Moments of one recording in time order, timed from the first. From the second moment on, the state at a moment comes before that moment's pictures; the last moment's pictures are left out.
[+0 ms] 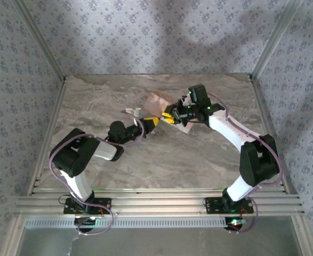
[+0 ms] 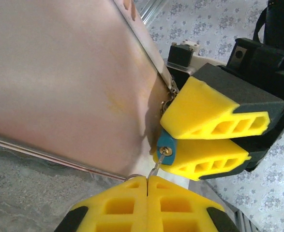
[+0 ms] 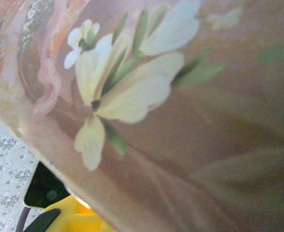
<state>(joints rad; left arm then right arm) -0.58 1.77 0.57 1.29 0.47 -0.75 0.42 1.60 1.19 -0.32 -0.71 1.19</state>
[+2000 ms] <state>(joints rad) -0.56 1.74 0.40 1.24 0.51 -0.74 0.42 1.80 1.20 -0.36 -0.50 0.77</state>
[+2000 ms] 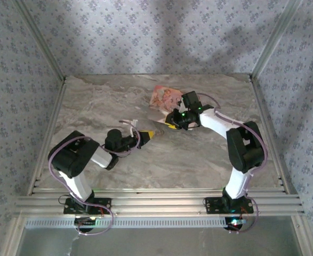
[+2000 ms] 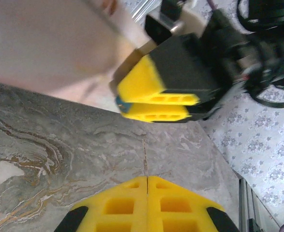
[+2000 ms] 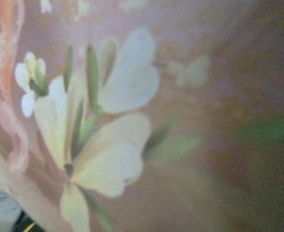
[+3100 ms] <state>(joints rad) -0.66 1.21 0.63 0.36 0.53 -0.05 0.51 1.38 1.15 -0.46 -0.39 0.88</state>
